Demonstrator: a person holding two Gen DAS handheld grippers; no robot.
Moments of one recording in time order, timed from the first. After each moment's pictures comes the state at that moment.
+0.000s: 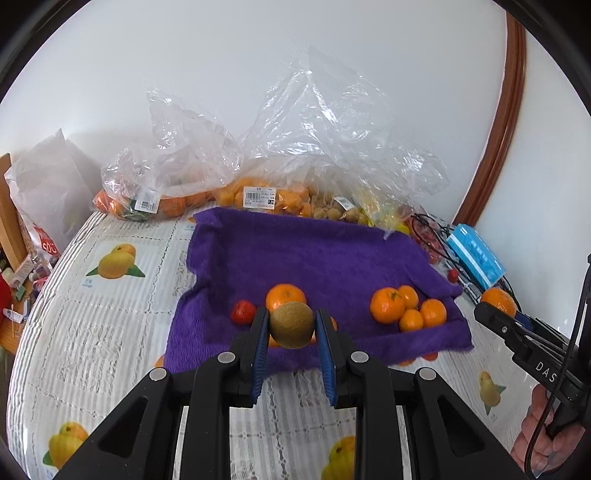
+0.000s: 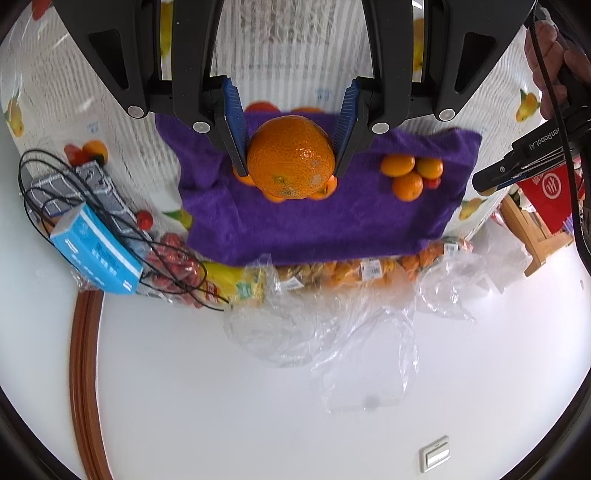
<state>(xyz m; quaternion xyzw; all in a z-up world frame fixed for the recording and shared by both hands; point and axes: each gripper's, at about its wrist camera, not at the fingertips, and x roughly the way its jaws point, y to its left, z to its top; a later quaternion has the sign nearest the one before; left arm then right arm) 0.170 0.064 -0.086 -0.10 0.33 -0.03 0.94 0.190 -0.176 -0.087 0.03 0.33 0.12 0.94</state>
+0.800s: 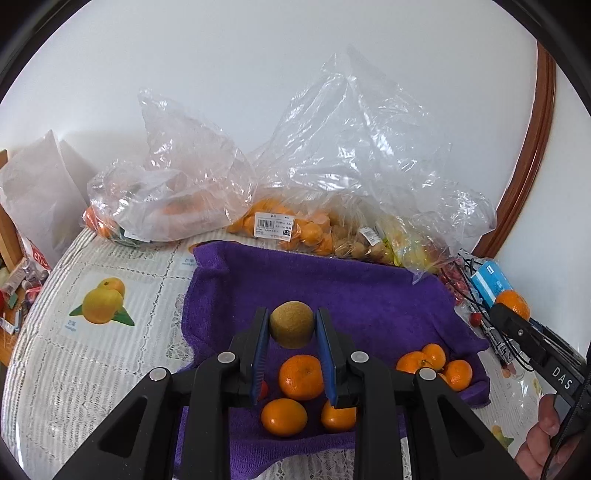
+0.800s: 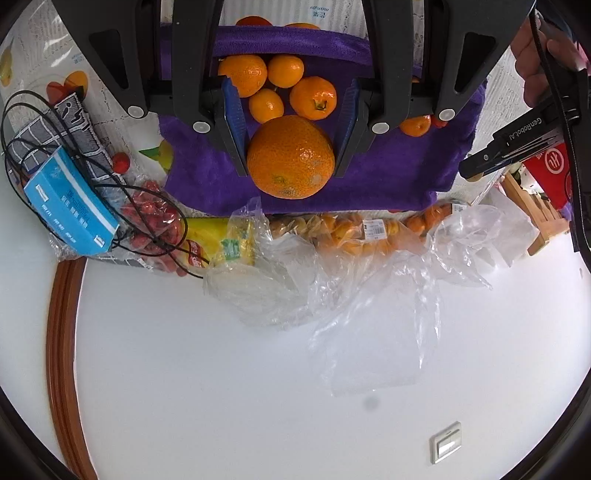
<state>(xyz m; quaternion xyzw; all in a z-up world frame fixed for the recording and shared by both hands) 0.240 0.081 -0.088 -0.13 0.32 -0.01 0.94 0.259 -0.162 -0.072 0.04 0.31 0.13 0.94</state>
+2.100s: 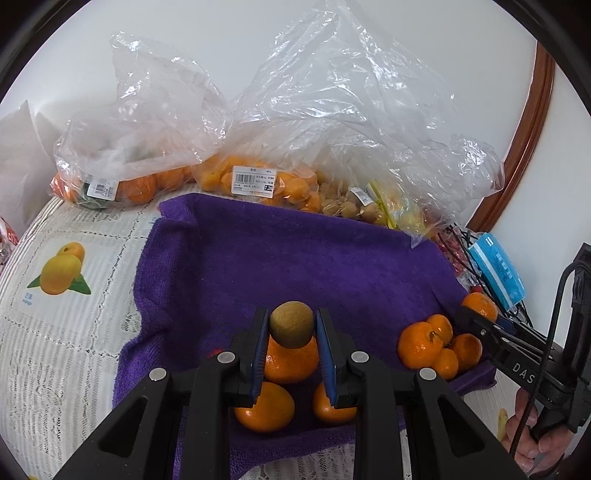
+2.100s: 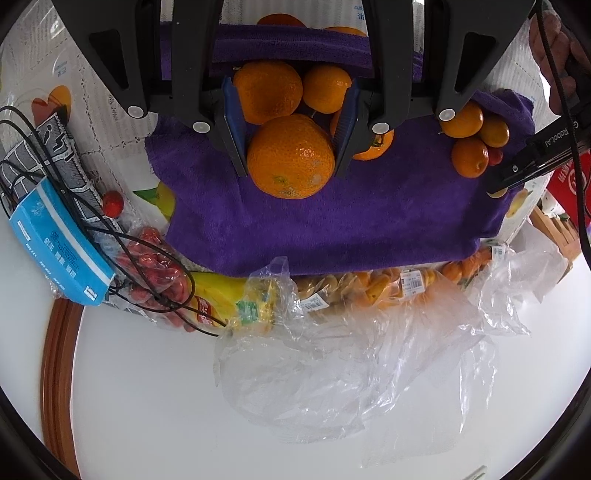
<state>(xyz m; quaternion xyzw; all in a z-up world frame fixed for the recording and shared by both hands) 0.254 0.067 -0.125 -0.13 0.36 -0.05 0.92 0.285 -0.167 -0.132 0.01 0.38 0.10 0.92</state>
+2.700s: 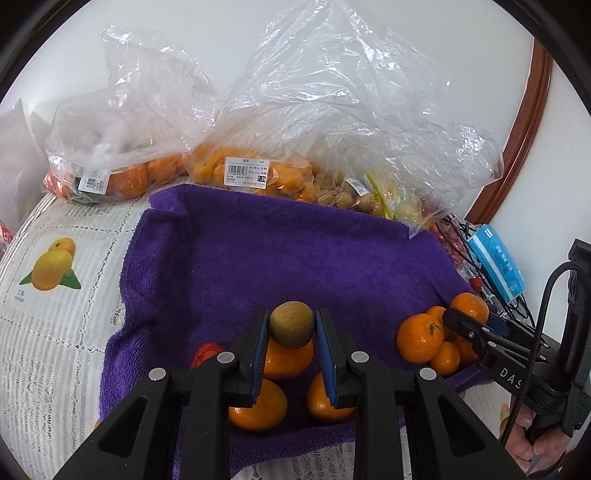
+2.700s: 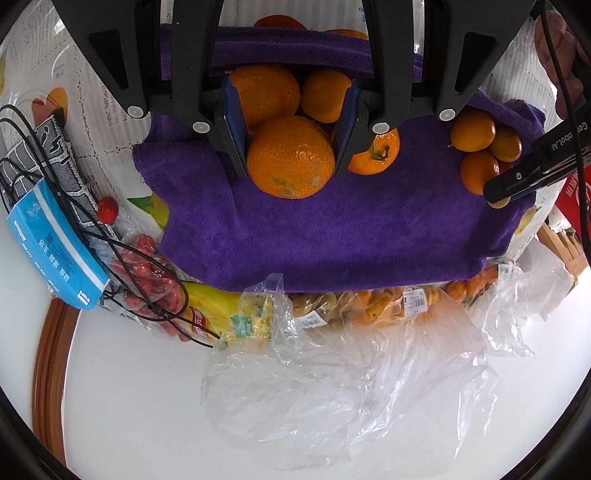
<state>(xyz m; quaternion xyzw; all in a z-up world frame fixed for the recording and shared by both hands) 0.257 0.061 -0.132 -0.13 0.37 -0.05 0.92 0.288 -0.158 -0.144 -0.01 0.40 0.09 0.91</state>
